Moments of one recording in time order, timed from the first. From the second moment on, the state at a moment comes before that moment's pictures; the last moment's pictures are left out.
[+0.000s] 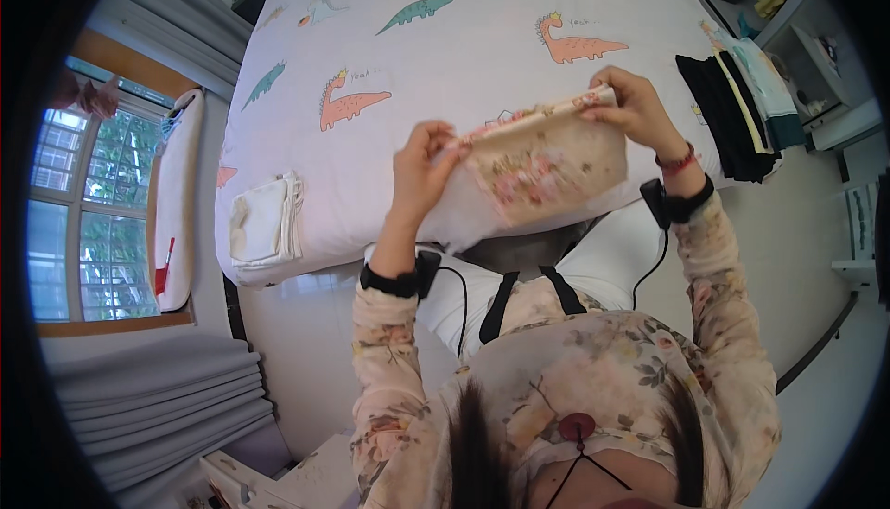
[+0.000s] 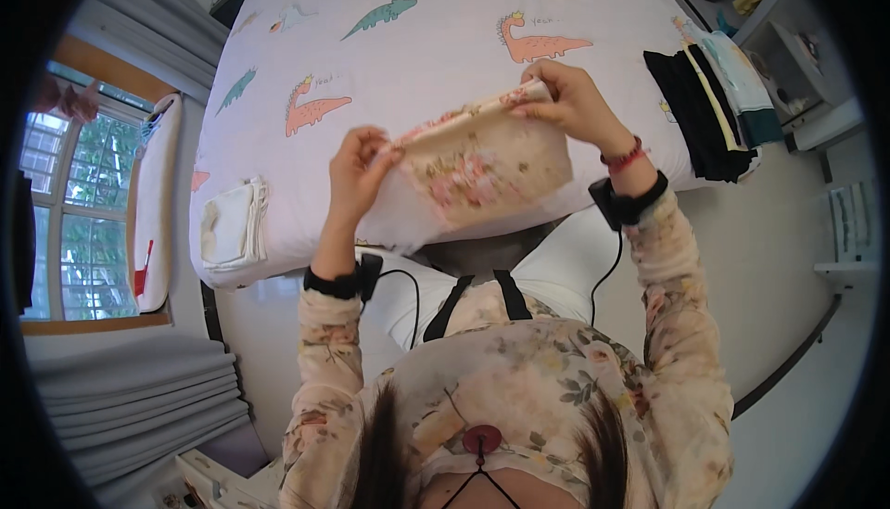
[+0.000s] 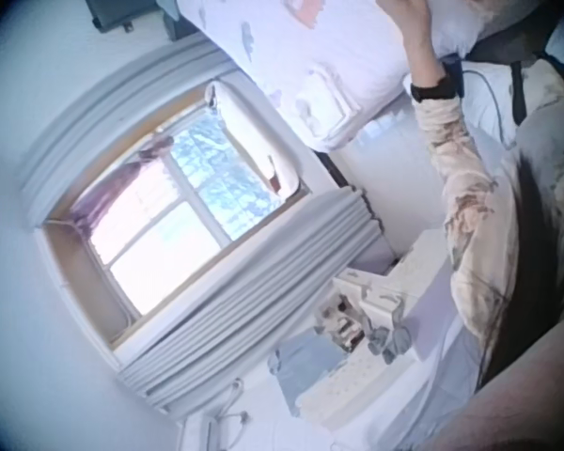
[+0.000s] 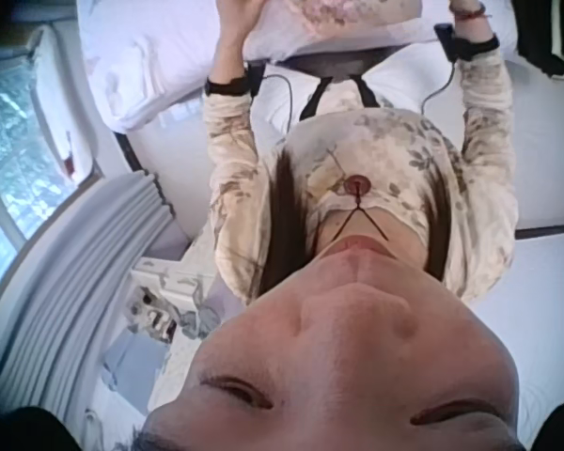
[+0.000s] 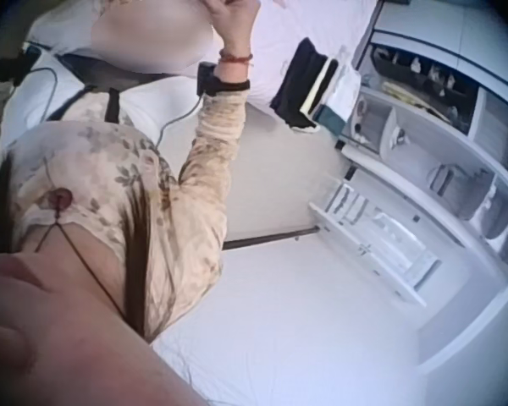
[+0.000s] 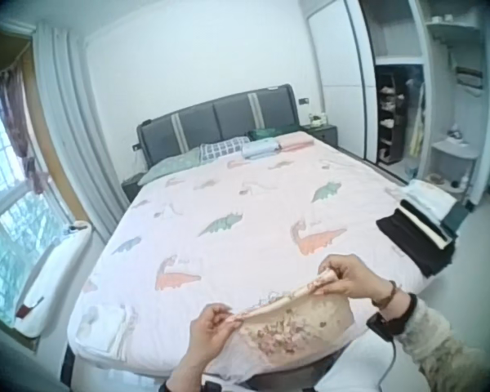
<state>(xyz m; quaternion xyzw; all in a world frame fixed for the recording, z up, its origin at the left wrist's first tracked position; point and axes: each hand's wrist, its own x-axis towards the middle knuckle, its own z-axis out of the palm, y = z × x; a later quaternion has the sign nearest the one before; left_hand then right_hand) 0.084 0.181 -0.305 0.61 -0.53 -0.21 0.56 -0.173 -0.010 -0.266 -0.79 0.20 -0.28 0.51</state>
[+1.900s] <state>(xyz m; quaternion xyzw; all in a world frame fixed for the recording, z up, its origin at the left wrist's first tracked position) 0.238 0.075 -0.490 0.73 -0.64 -0.26 0.03 -0.076 -0.008 -0.501 -0.92 0.39 -0.10 0.04</state>
